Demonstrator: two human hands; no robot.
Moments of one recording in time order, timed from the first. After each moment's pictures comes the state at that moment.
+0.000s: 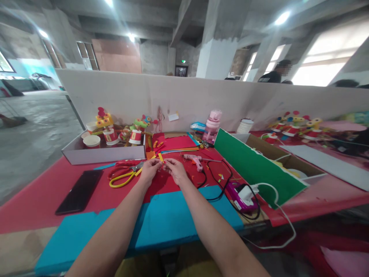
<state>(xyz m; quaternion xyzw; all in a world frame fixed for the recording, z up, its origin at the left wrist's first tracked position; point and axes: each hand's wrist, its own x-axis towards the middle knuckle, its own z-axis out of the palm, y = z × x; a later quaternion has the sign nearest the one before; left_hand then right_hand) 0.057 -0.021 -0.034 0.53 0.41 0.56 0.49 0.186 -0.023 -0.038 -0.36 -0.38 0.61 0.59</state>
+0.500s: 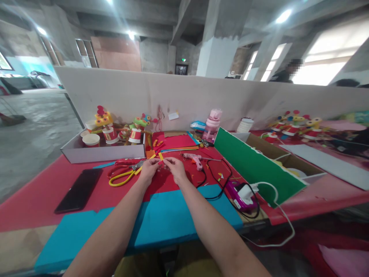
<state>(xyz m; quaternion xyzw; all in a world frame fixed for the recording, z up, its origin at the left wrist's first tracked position) 0.058 -0.022 -0.035 0.49 0.41 0.56 0.53 0.185 -0.023 -0.040 -0.39 -0.44 0.52 0.61</state>
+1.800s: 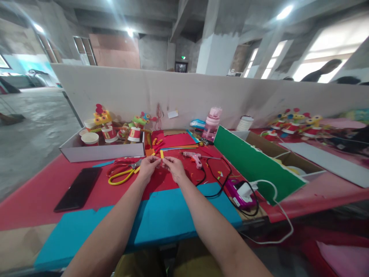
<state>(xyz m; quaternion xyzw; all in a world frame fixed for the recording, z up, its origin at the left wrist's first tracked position) 0.056 -0.020 -0.033 0.51 0.41 0.58 0.49 0.183 -0.024 -0.039 -0.36 -0.38 0.60 0.60</state>
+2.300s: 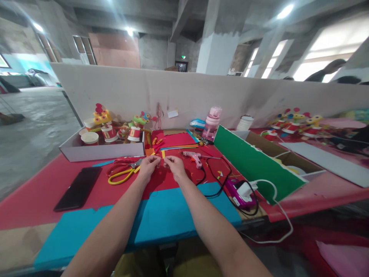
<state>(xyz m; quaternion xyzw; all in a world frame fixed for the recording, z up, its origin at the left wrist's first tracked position) 0.057 -0.021 -0.032 0.51 0.41 0.58 0.49 0.188 -0.017 -0.046 -0.43 -0.47 0.49 0.59</state>
